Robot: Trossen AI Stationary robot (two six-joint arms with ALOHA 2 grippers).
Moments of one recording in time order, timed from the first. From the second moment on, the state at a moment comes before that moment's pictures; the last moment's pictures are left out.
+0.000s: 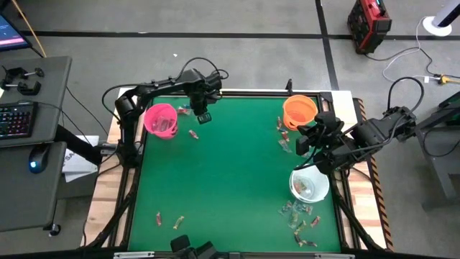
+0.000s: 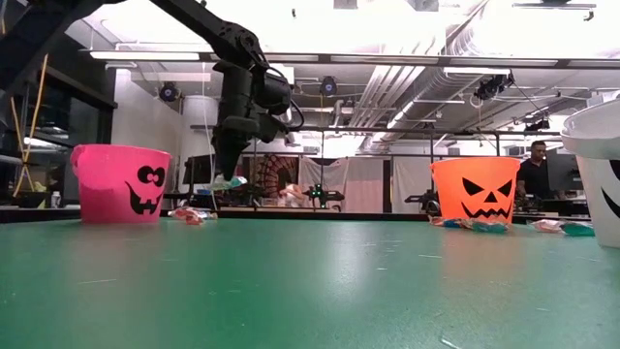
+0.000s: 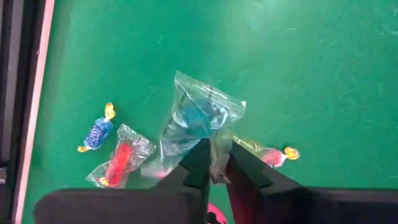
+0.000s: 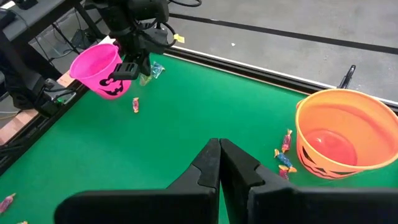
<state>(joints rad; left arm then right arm) 0.61 1.98 1.62 -1.23 -0.06 0.19 0.51 1.24 1.56 -1.55 0.92 1.46</state>
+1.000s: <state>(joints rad) 0.55 2.08 1.61 -1.10 0.01 0.18 0.51 1.24 1.56 -1.55 0.91 1.46</state>
